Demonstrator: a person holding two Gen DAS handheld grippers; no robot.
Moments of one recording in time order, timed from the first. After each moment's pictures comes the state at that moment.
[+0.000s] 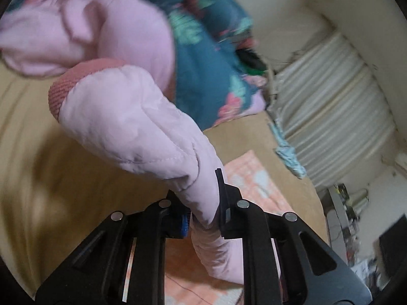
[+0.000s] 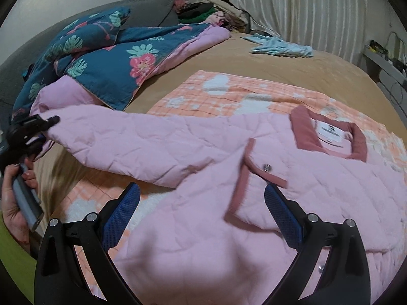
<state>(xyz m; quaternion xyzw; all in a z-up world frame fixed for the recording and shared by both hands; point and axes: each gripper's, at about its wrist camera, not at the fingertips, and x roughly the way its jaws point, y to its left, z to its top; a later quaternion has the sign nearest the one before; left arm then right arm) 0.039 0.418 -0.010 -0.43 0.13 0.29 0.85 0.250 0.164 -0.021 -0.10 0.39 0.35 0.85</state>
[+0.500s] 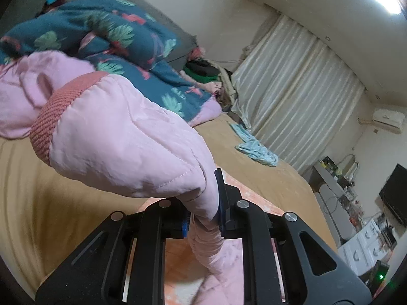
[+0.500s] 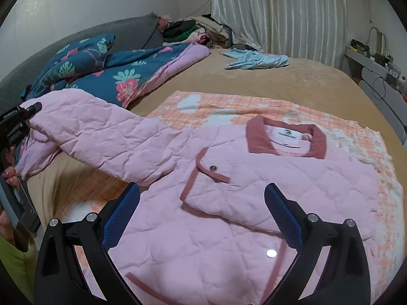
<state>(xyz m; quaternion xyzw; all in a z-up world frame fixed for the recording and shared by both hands) 0.069 0.322 0.092 -0.31 0.12 0.23 0.91 0.244 0.064 0.024 -0.07 0.35 0.33 0.88</state>
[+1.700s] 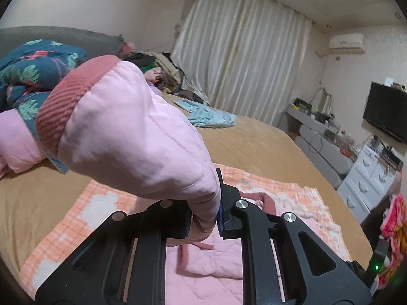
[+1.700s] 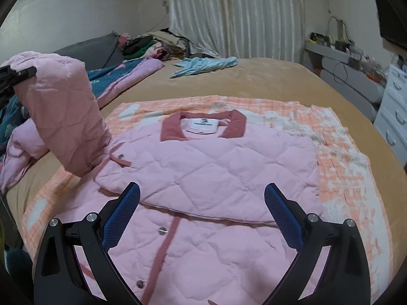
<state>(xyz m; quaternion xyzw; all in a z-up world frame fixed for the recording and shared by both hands) 0.205 0.147 0.124 -0.16 0.19 0.13 0.96 0.276 -0.104 -0.015 -0.03 0.33 0.24 0.91</state>
